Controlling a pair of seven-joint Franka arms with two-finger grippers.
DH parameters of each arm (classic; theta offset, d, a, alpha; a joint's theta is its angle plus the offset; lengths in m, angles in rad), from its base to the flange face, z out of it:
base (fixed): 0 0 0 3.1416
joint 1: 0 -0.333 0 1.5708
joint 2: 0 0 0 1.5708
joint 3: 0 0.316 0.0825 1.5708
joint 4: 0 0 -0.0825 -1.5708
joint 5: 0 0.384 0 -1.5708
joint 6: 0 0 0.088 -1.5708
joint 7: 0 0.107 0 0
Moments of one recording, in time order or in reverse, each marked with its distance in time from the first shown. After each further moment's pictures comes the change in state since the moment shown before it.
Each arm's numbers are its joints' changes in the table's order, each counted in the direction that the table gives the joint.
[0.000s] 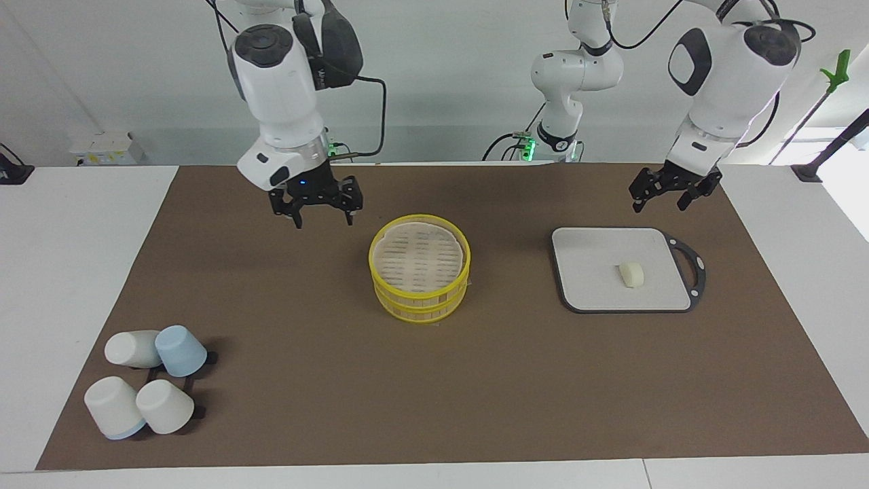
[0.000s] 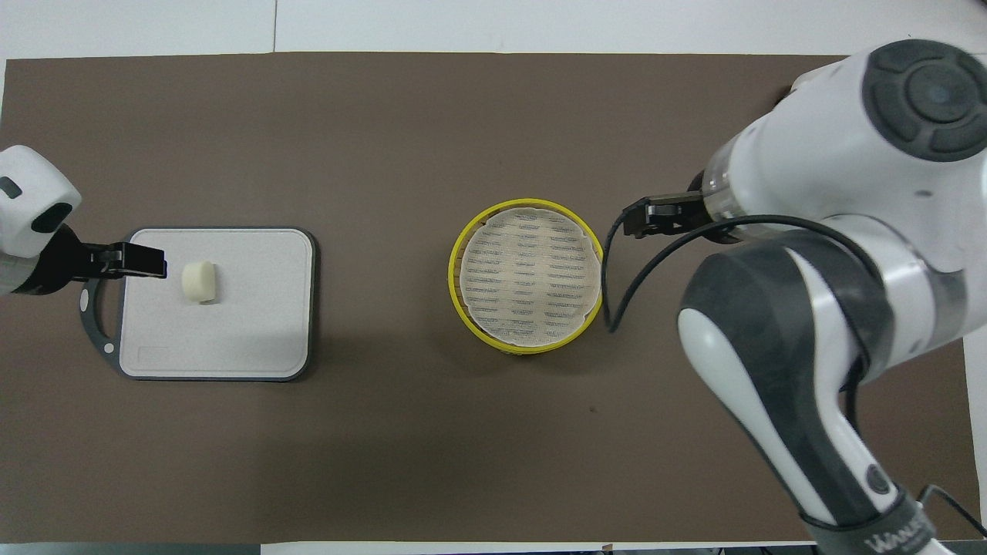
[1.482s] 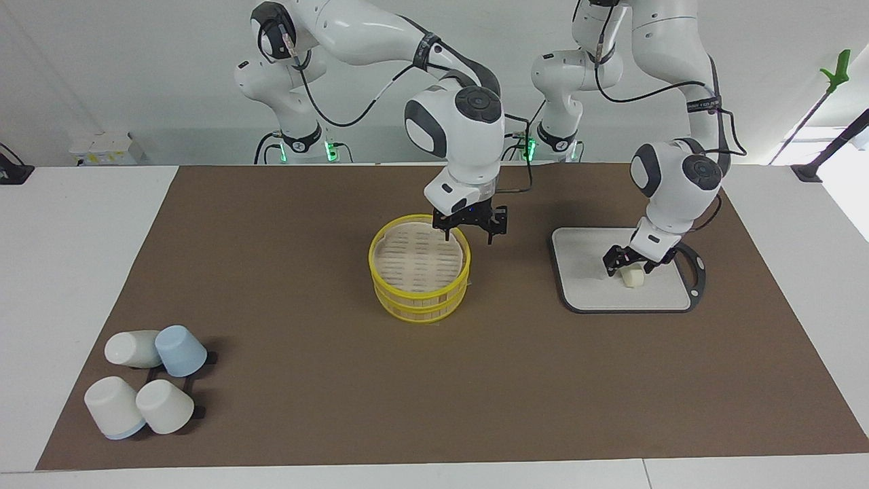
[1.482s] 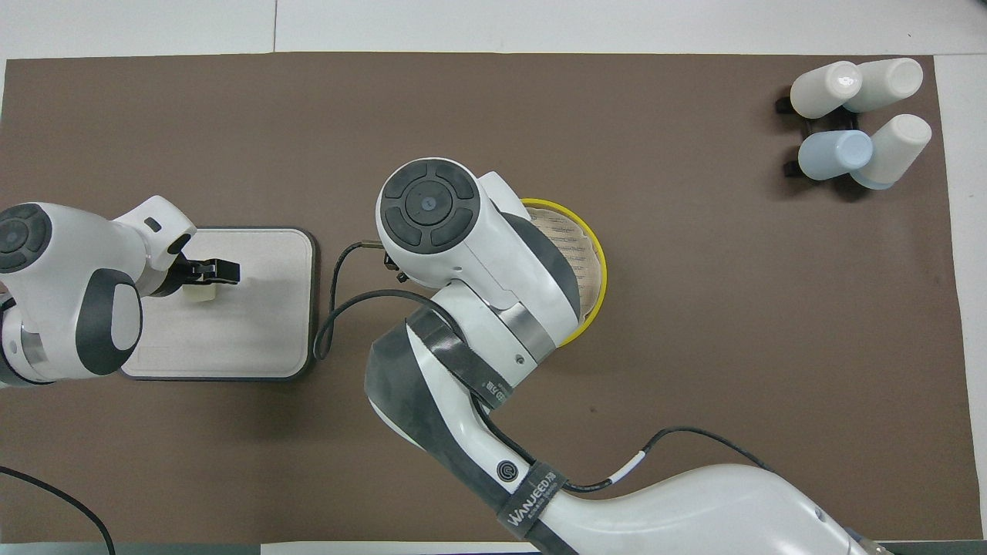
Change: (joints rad) left arm -0.031 0.258 0.002 -0.186 0.000 -0.434 0.008; right arm -0.351 0.395 -0.009 0.336 -0.029 -0.047 0.542
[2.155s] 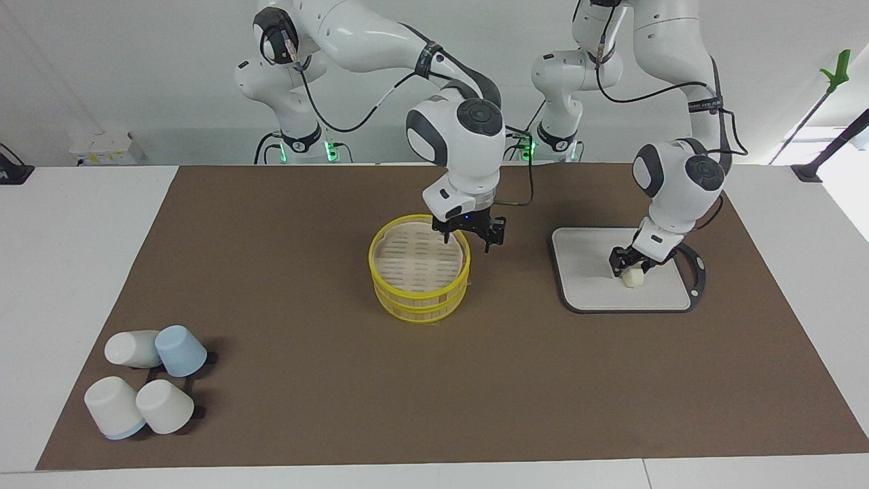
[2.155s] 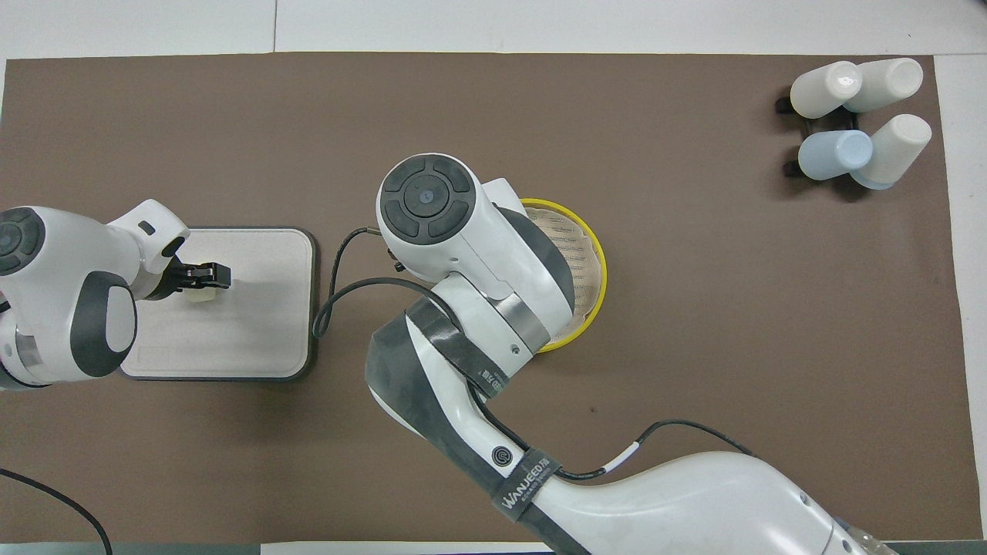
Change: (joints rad) left arm -0.009 0.000 0.000 -0.006 0.000 -0.001 0.000; right arm -0.002 0.037 -0.006 0.004 -0.007 -0.013 0.115
